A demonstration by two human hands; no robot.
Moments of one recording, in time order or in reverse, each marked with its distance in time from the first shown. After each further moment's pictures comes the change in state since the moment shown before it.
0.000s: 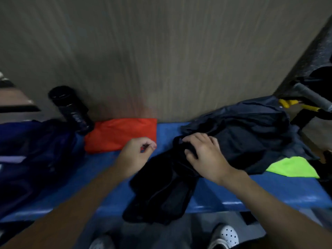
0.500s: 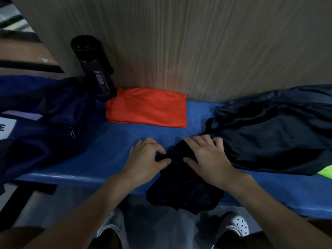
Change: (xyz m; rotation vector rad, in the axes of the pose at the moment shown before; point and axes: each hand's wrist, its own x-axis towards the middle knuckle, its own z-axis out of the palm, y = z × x) left_hand -0.067 -0.062 -0.003 0.260 -0.143 -0.233; right_hand -0.001 -0.045 0.088 -0.210 -0.273 -0.138
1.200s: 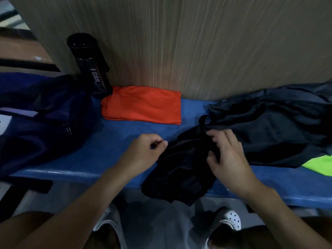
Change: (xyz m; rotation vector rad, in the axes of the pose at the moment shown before) left_hand -0.004 0.028 -0.017 -0.339 0.016 -0.027; right_hand -0.051 0.014 -0.034 0.363 0.282 0.188
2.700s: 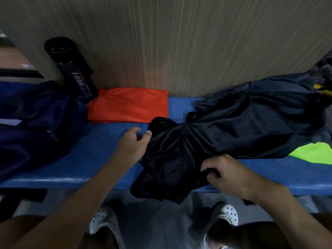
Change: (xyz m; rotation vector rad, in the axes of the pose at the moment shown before) left_hand 0.016 0.010 0.010 -0.137 0.138 -0.296; right_hand -0.021 0.025 -0.027 0.062 -0.533 0.024
